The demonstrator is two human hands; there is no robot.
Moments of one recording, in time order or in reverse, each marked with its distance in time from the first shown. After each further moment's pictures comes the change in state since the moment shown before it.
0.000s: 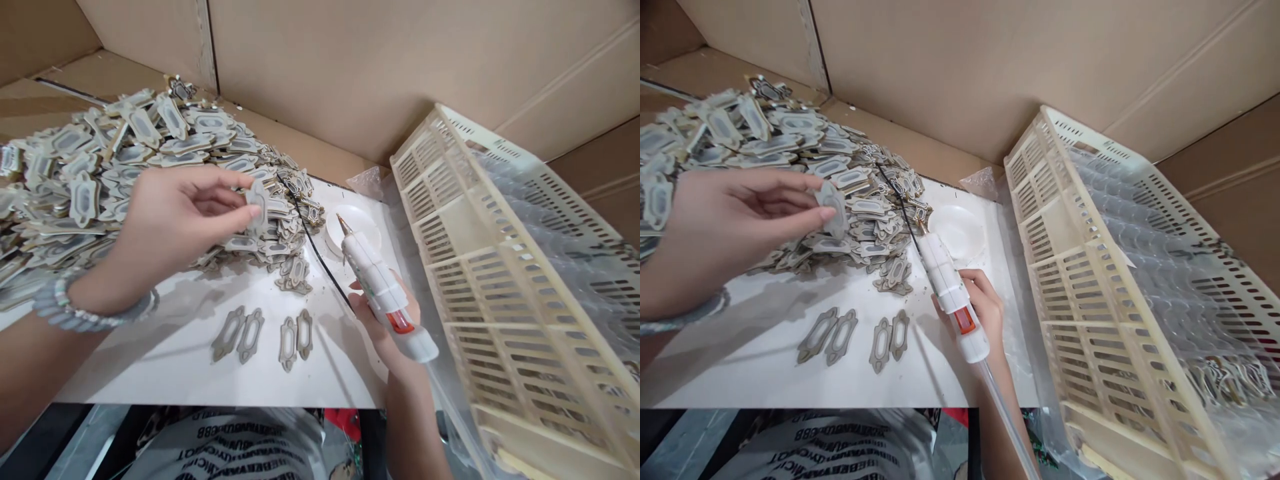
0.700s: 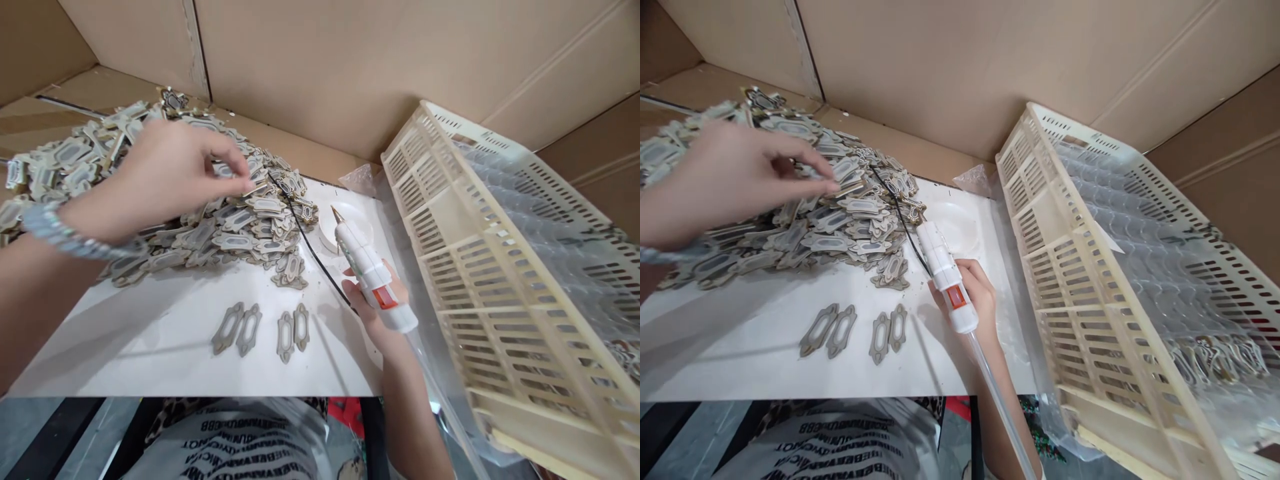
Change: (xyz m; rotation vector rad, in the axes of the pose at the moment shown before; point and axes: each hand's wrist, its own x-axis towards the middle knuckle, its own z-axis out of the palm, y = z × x) left_hand 0.055 0.004 -0.016 0.609 -0.193 0.198; right_hand 0.003 0.001 0.004 0.087 0.067 0.032
